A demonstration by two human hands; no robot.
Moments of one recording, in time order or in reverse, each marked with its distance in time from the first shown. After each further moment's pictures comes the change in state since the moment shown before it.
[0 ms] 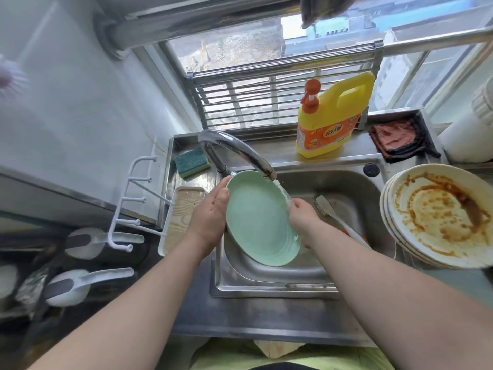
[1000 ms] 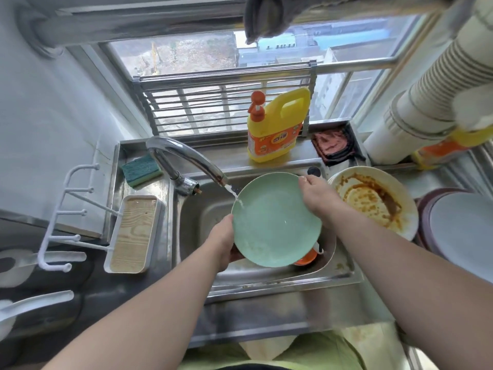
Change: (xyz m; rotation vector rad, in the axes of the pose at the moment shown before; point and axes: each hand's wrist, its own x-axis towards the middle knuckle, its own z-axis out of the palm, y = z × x) left_hand -0.015 0.015 0.124 -0.356 -0.241 -0.649; right_hand -0.037 -0.035 -0.141 -0.372 0.285 -0.205
